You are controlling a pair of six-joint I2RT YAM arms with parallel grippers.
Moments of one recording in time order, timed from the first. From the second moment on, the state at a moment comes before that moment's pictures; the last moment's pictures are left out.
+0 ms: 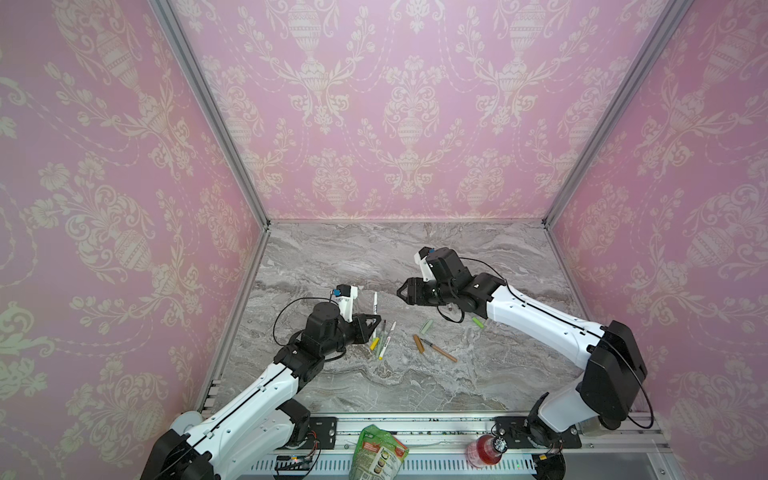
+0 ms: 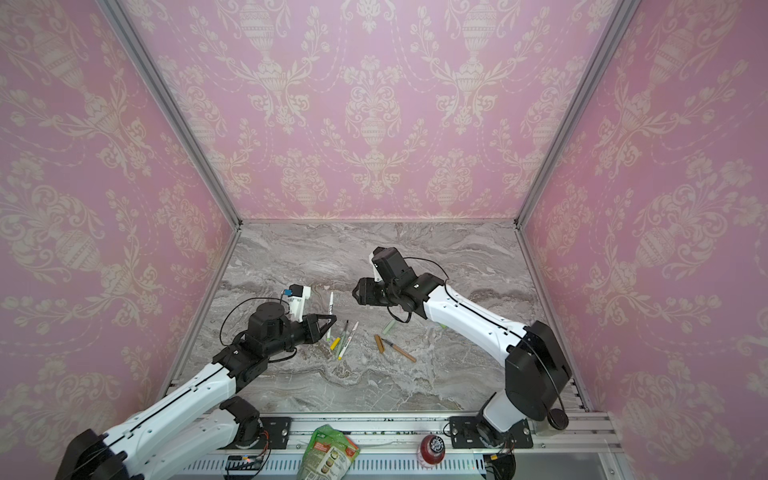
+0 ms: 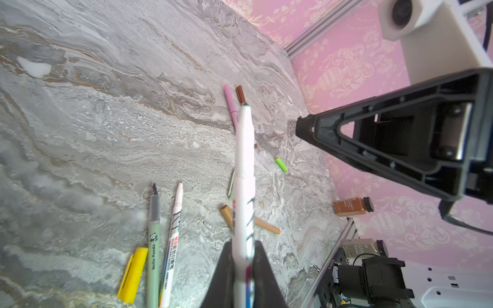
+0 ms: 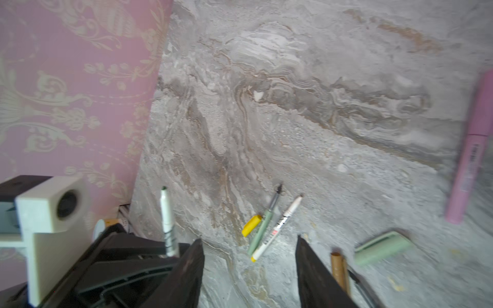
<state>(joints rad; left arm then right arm) -0.51 0.87 0.43 -0.03 0.31 -0.72 0.69 1.53 1.23 -0.49 -0.14 0.68</state>
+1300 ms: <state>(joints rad) -0.53 0.80 0.34 -0.07 0.28 -0.68 0.31 1.68 0.96 -0.61 0.00 0.49</state>
